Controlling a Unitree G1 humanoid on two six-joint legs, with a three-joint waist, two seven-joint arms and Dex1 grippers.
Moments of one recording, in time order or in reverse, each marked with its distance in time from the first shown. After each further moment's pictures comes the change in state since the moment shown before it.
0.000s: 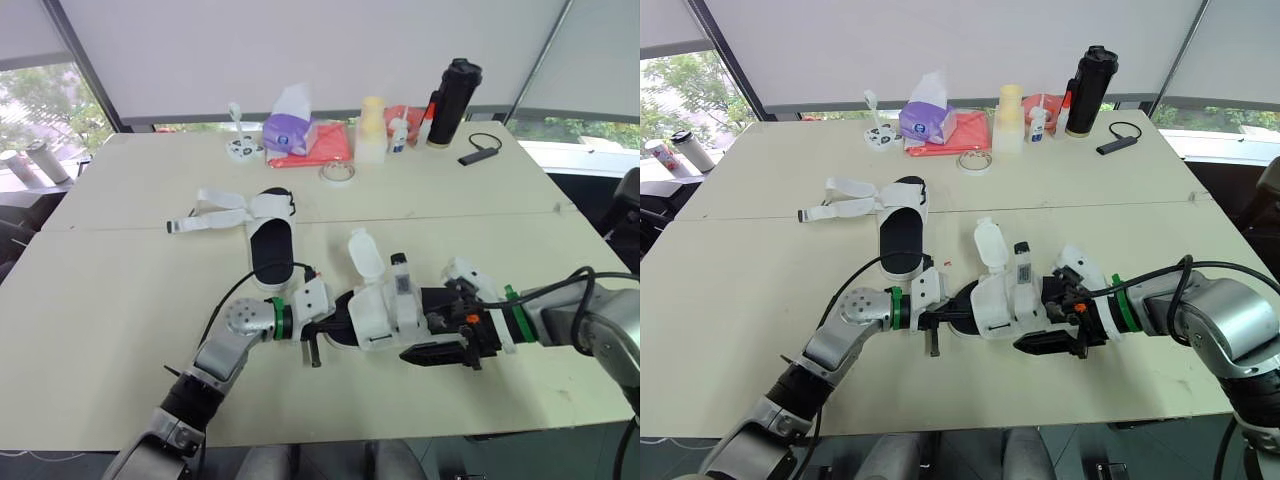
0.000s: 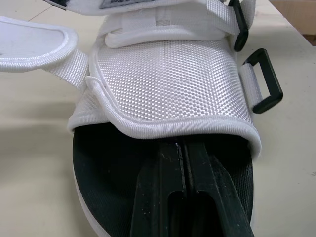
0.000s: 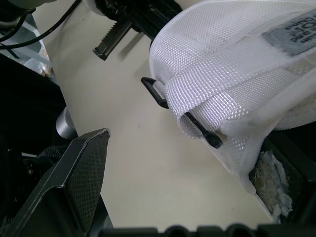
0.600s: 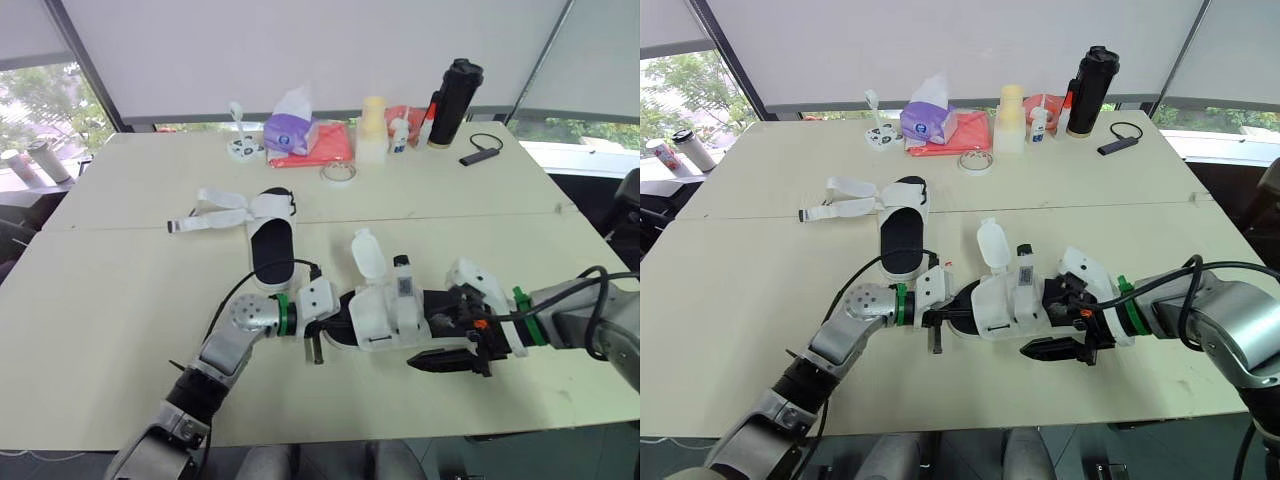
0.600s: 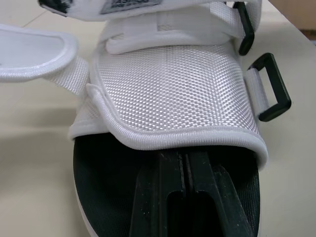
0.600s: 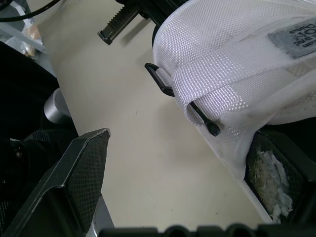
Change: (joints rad) left arm -0.041 0.018 -0.031 0.012 0.052 -0.032 -0.032; right arm 0.024 -0.070 -0.010 -0.069 0.004 -0.029 -0.011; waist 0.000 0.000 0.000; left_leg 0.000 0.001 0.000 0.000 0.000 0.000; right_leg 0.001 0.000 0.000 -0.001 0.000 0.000
